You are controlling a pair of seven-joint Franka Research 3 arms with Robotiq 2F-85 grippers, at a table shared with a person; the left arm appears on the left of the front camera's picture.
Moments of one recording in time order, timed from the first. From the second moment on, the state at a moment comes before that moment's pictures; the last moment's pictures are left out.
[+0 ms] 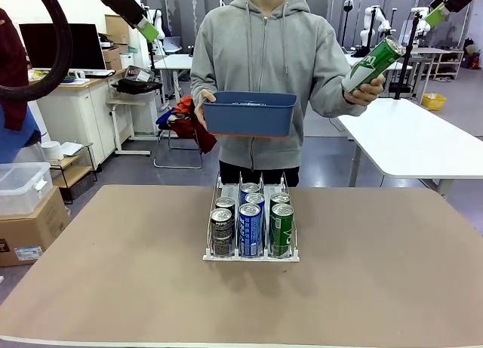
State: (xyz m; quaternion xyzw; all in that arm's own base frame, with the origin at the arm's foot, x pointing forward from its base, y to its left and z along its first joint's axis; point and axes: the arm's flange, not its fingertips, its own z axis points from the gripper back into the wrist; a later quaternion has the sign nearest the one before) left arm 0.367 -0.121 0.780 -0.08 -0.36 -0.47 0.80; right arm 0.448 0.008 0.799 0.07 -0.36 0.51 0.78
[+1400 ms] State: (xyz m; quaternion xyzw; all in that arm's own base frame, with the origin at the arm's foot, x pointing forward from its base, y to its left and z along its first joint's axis) left arm 0.367 -0.121 0.780 -0.08 -0.36 -0.47 0.80; right arm 0.448 0.008 0.799 0.07 -0.36 0.51 0.78
